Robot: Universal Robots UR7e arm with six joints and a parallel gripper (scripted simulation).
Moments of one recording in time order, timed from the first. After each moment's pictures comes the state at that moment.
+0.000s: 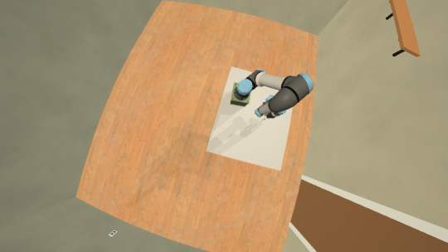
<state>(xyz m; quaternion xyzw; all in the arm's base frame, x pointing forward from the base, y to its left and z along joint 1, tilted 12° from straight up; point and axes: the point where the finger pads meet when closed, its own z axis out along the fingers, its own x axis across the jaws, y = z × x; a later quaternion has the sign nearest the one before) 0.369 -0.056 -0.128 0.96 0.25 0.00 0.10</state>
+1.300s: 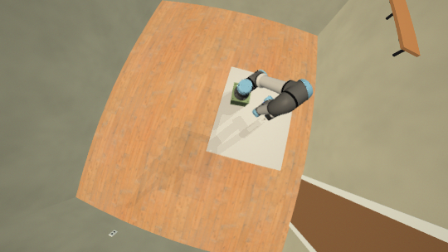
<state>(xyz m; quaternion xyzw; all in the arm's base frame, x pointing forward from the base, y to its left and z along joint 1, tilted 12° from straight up) 0.380 -0.072 -0.137 0.97 -0.22 0.05 0.09</state>
